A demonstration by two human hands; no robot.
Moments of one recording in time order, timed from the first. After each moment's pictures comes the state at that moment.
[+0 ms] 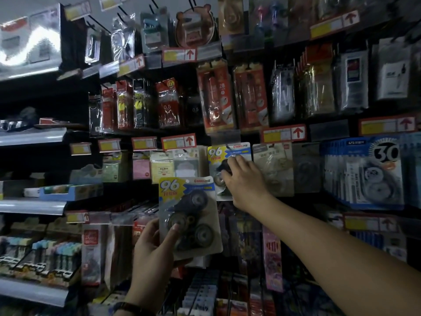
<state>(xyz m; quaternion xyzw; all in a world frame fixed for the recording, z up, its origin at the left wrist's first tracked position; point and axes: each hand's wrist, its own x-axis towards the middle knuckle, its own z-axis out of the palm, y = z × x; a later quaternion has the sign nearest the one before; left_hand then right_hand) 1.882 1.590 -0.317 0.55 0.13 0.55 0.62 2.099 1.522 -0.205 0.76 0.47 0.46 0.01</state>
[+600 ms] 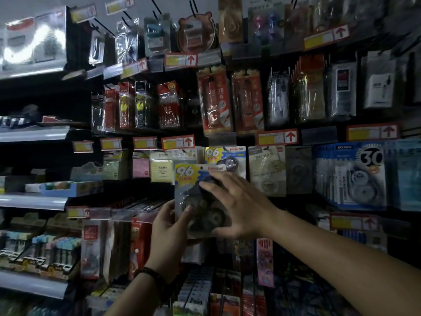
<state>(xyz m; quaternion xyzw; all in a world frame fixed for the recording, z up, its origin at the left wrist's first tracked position) 1.904 1.572 -0.292 0.57 0.10 0.53 0.62 2.068 1.462 -0.227 0.62 0.67 0.39 -0.10</state>
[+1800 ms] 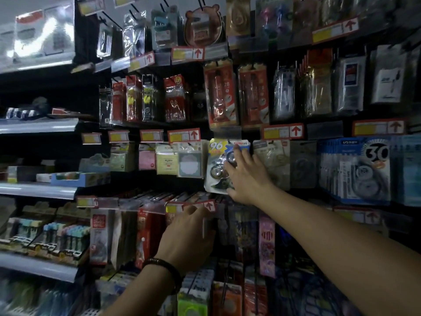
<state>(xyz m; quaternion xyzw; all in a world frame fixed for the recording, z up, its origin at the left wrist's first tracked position) 1.889 1.558 -0.302 0.90 0.22 0.37 0.07 2.077 1.494 -0.199 0.78 0.47 0.41 0.02</state>
